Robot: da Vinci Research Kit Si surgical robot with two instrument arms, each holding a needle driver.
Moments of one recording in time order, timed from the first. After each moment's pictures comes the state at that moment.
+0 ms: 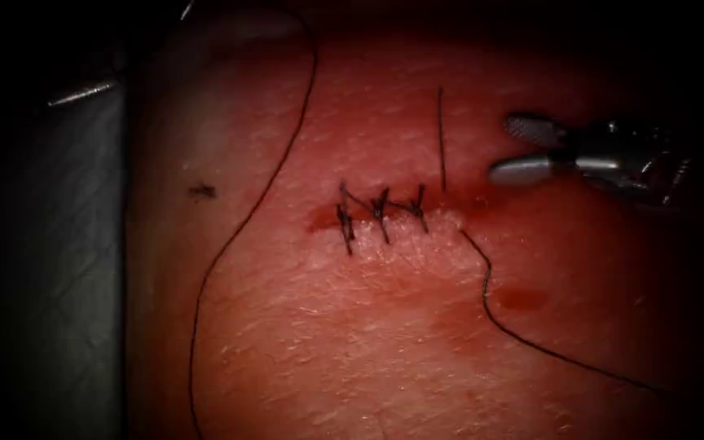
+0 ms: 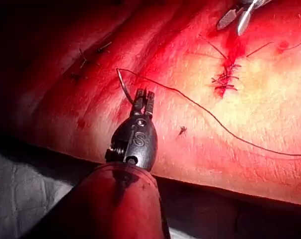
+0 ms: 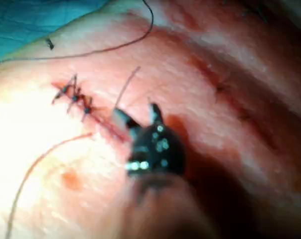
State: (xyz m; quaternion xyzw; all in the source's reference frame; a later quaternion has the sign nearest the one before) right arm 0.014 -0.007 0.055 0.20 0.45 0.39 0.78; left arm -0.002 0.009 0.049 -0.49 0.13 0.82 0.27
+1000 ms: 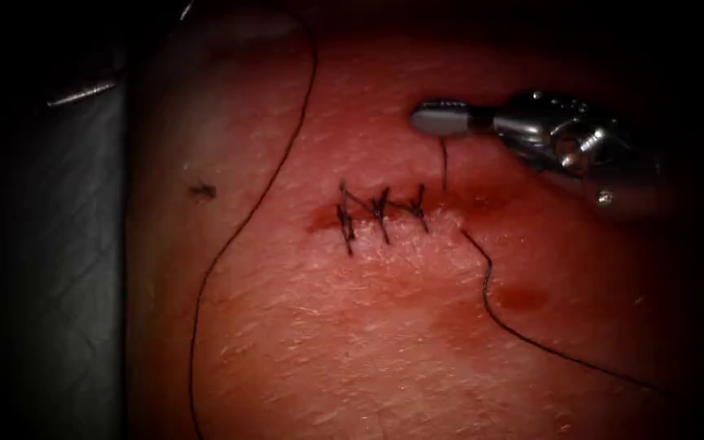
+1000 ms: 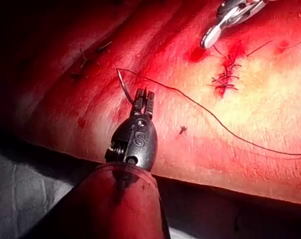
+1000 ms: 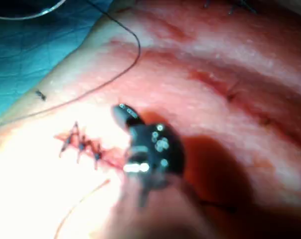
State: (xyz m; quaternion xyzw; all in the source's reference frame) right arm 0.019 -0.006 0.057 0.25 0.50 0.43 0.71; left arm -0.001 0.009 0.049 -0.49 0.13 0.82 0.27
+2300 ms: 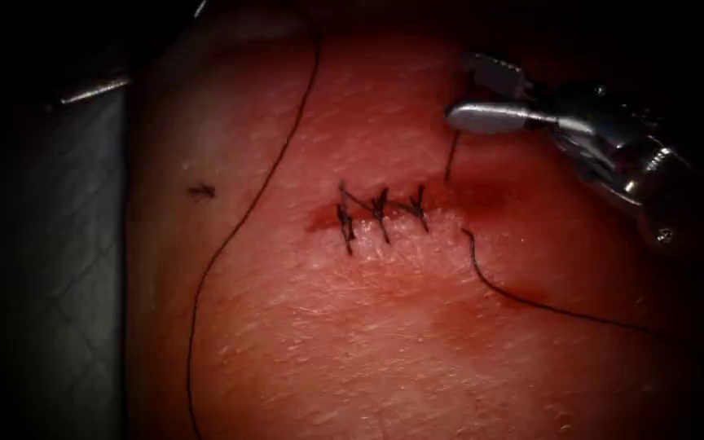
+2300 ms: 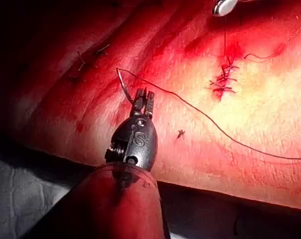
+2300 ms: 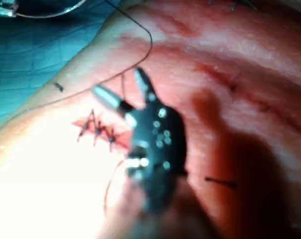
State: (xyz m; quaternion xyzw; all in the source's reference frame) right arm 0.017 -0.005 0.049 0.16 0.63 0.37 0.66; left arm -0.004 0.010 0.048 -0.51 0.13 0.81 0.25
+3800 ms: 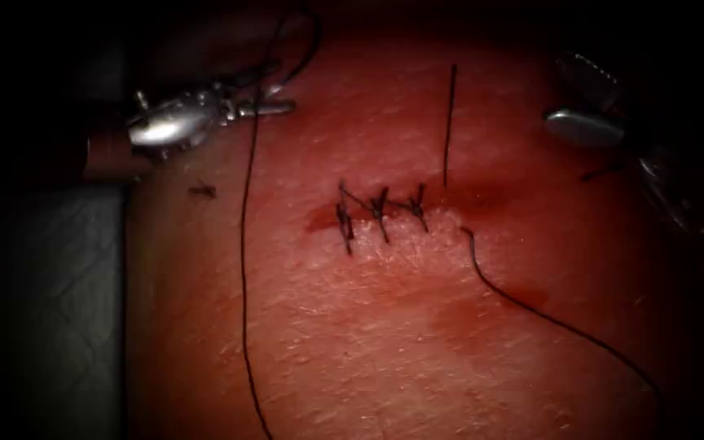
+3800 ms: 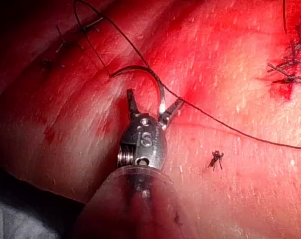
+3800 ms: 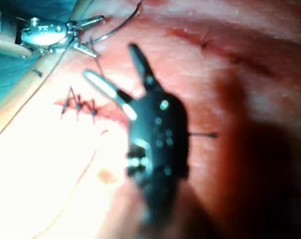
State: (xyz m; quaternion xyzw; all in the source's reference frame) right arm 0.011 -0.007 0.048 0.13 0.67 0.37 0.63; left arm -0.012 0.011 0.071 -0.52 0.06 0.79 0.32
